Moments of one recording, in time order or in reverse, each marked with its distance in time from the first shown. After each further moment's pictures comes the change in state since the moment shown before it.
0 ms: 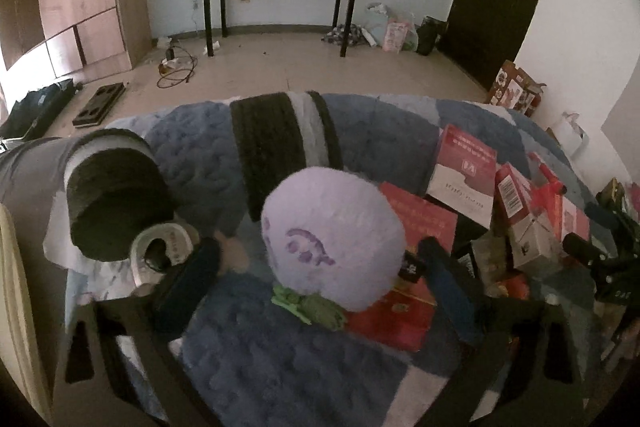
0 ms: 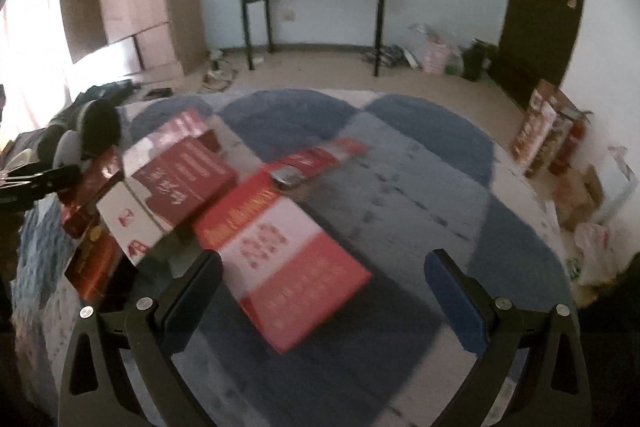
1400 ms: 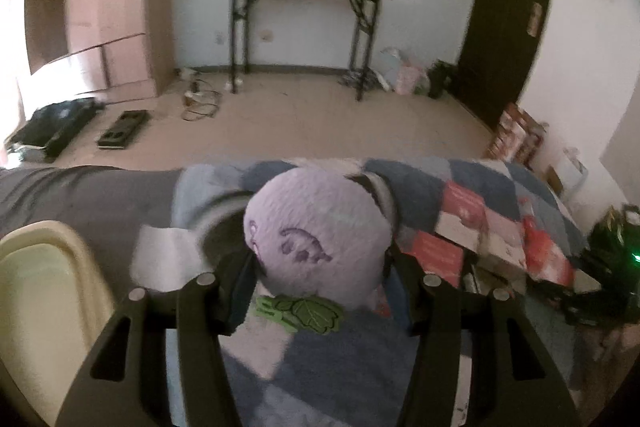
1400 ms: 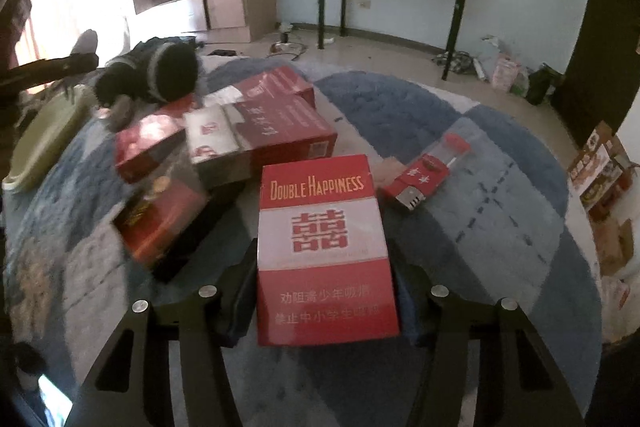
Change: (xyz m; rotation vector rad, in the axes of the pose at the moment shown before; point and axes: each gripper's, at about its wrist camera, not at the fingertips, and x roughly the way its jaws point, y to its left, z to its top) left arm -0.086 0.055 0.013 -0.045 -0.163 0.053; right arm -0.006 0.017 -0.010 -0.195 0.055 0.173
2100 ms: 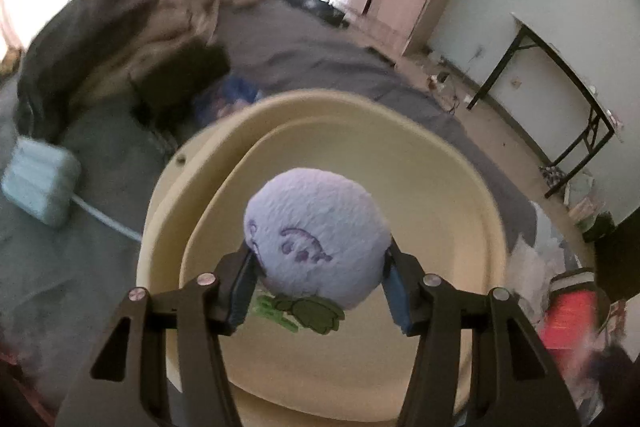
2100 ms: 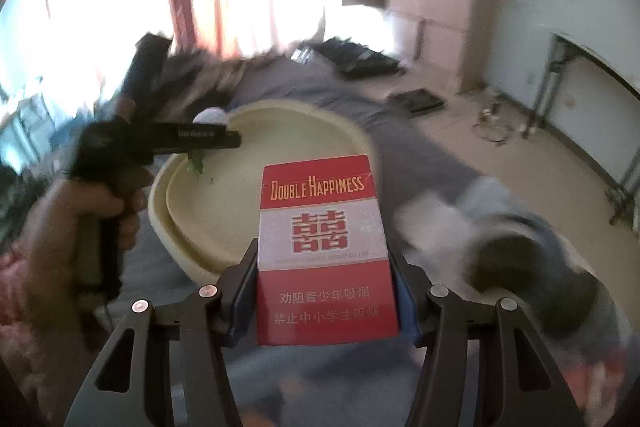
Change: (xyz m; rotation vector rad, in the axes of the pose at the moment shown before) left arm -0.079 0.278 -0.116 -0.747 0.067 0.501; right arm -0.002 0.365 0.112 -0.509 -0.042 0.477
